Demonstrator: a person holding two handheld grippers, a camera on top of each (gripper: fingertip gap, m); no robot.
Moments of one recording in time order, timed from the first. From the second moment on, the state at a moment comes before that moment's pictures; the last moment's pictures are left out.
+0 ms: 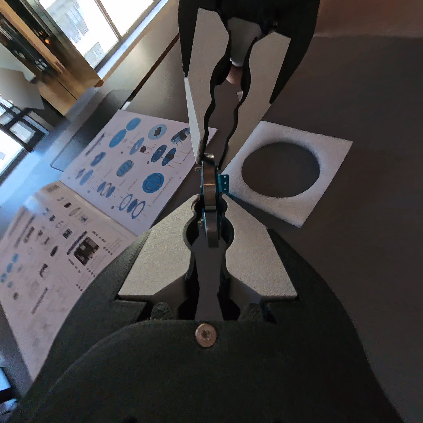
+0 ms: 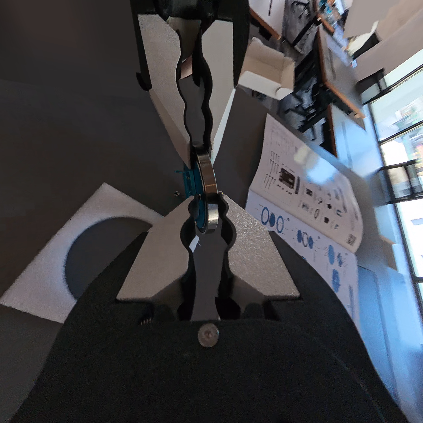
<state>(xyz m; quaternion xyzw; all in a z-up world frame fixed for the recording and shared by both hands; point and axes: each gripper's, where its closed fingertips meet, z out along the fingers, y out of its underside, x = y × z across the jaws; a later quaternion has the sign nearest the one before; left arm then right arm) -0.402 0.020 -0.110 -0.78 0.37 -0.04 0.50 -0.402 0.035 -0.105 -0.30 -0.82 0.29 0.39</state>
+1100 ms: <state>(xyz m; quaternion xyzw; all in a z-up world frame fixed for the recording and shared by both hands) -0.379 0.031 -0.168 -0.51 0.62 0.39 0.45 -0.373 0.044 -0.163 -0.06 -0.84 -0.06 0.53</state>
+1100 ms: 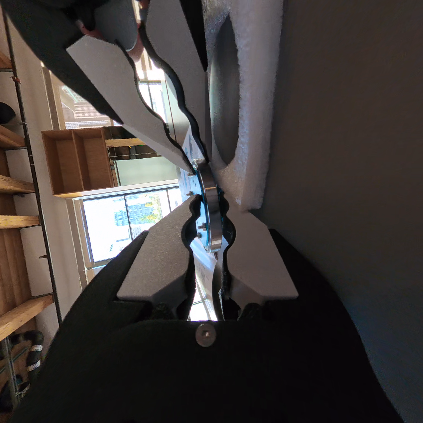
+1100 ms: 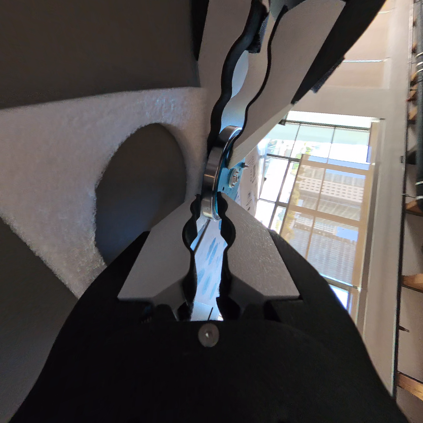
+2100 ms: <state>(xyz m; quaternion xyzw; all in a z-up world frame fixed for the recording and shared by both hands) -0.413 -0.010 -0.141 -0.75 0.37 0.14 0.53 -0.351 0.062 -0.155 -0.24 -0.85 0.10 0.46</state>
